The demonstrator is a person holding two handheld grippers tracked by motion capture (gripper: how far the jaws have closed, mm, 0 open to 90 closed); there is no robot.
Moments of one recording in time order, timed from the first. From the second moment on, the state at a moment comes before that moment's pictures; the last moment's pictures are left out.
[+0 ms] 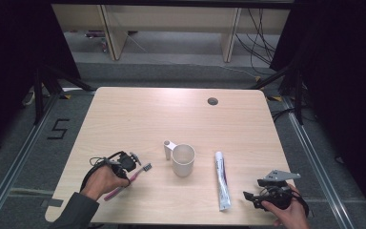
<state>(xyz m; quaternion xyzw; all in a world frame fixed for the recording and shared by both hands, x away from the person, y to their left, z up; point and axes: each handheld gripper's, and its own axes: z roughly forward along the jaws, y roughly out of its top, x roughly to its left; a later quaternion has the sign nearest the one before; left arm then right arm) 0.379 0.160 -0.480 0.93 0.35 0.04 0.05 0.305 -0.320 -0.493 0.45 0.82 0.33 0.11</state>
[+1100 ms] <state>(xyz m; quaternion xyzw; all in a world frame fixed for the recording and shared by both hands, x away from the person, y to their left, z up) 0.367 0.177 -0.426 0.86 0.37 0.15 0.33 0.308 -0.324 -0.495 0.44 0.82 0.34 0.12</state>
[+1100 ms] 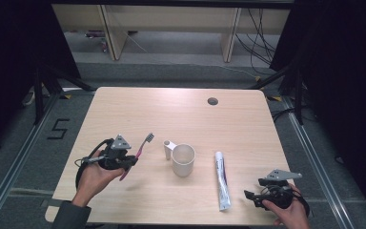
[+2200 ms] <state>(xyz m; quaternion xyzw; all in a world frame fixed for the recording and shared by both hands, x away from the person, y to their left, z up) 0.382 0.166 -0.412 0.74 0.39 0.23 0.50 0.309 -0.324 -0.497 0.45 0.81 0.35 0.11</state>
